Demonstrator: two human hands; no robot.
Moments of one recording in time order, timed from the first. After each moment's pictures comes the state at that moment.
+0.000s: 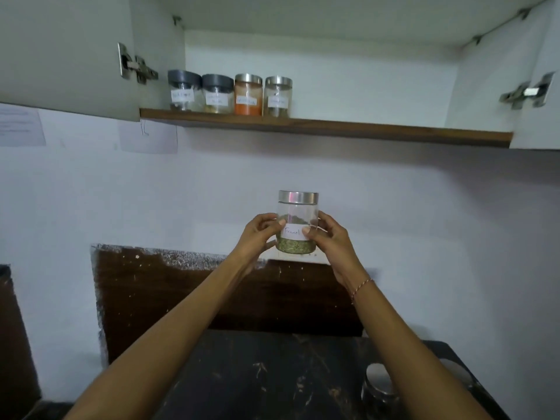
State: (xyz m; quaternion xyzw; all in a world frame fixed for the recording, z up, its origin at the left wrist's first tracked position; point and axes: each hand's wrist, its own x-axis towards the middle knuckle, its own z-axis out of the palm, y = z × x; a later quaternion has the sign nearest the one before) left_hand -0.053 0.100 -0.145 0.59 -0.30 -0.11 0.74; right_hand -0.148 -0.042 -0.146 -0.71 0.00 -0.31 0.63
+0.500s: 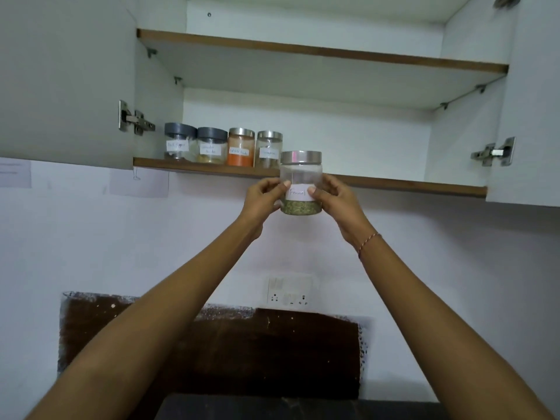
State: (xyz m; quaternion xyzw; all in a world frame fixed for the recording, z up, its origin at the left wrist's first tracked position) left_hand -0.049 0.073 0.003 0.55 -0.37 0.02 0.75; right_hand -0.133 -0.062 0.010 -0.72 -0.09 -0.39 0.56
